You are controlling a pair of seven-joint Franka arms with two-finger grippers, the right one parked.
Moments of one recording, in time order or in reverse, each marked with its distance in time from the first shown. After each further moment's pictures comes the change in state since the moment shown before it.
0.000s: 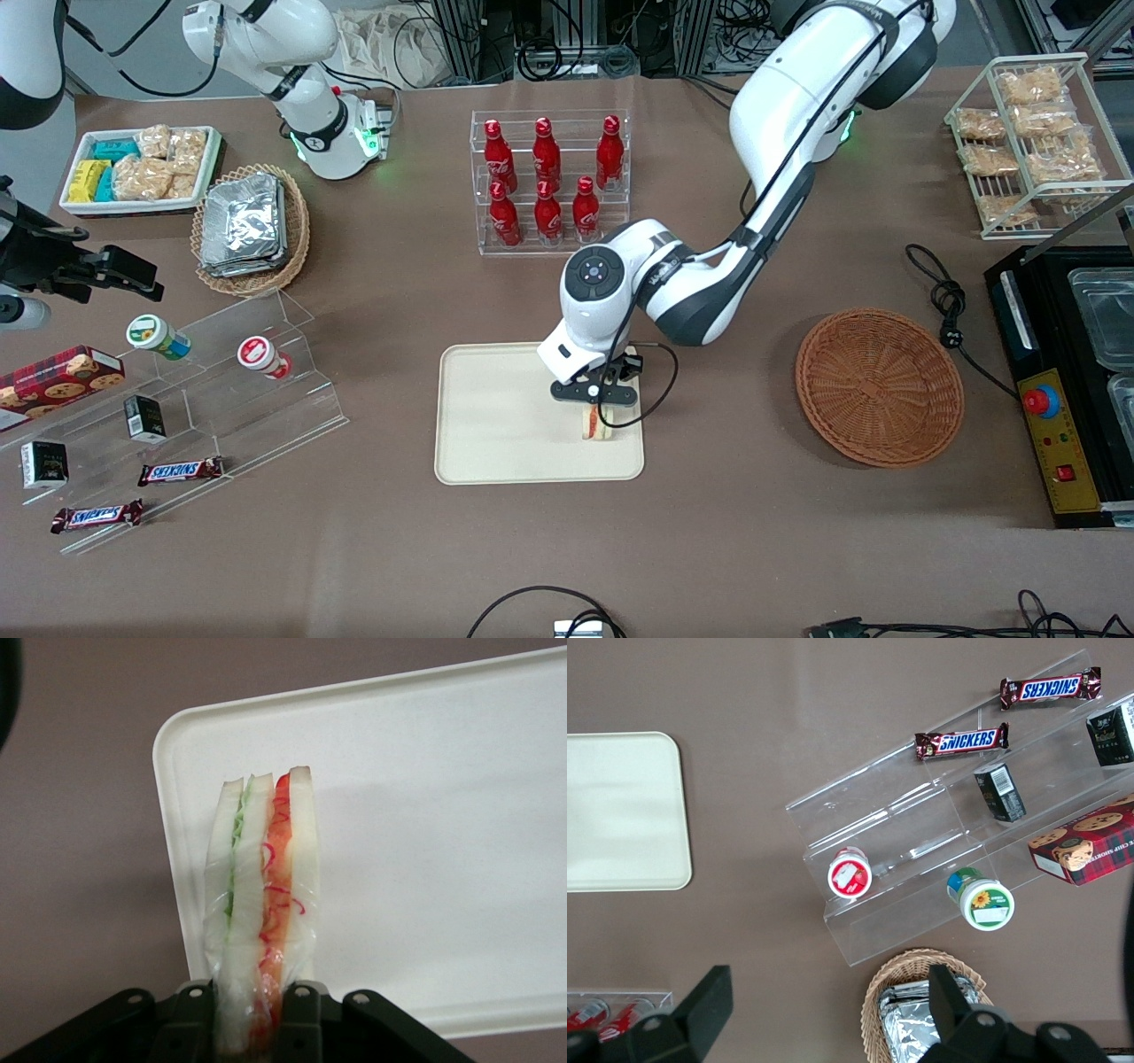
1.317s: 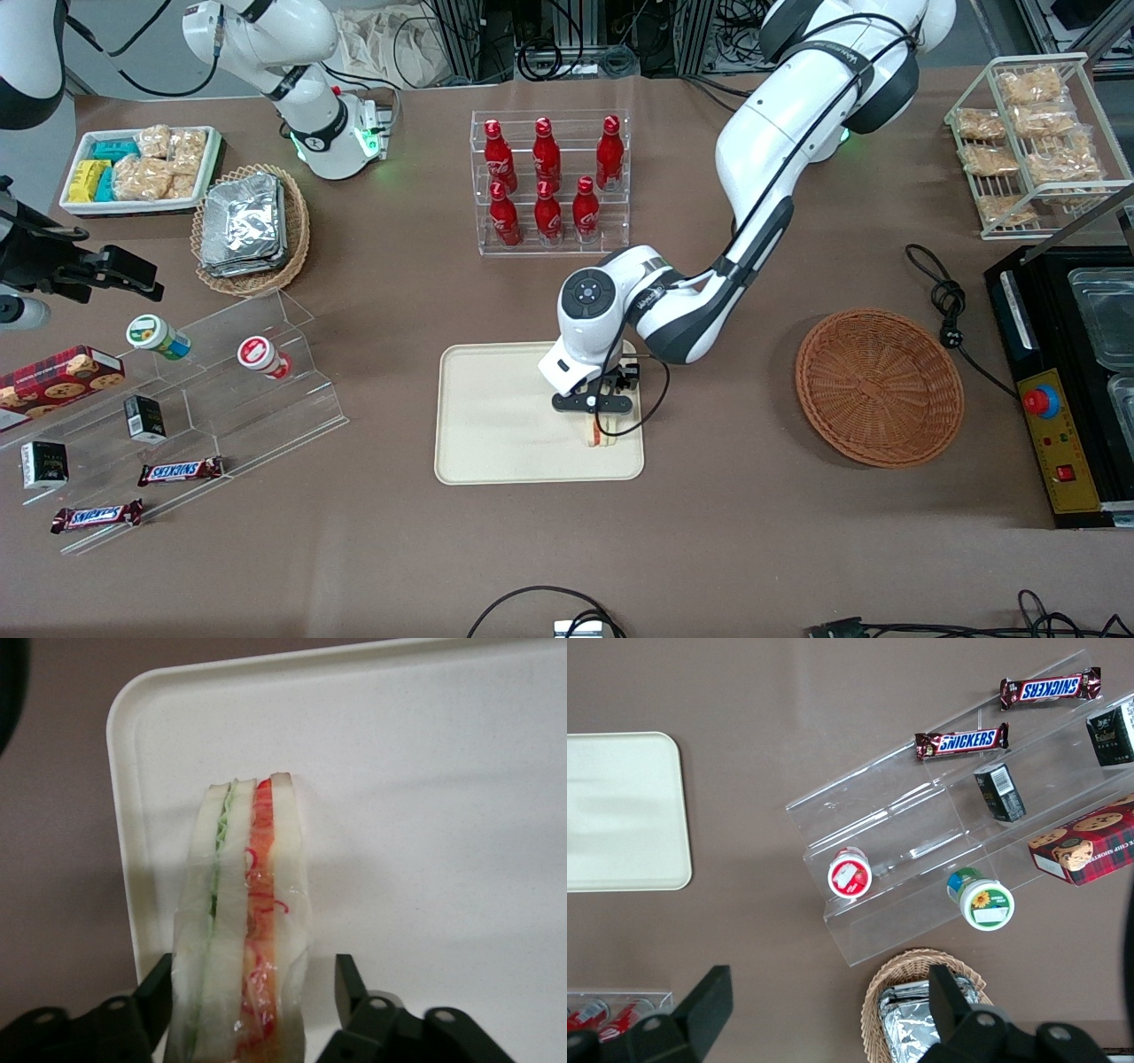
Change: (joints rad) arm -0.006 0.084 0.000 0.003 0.052 0.087 -0.098
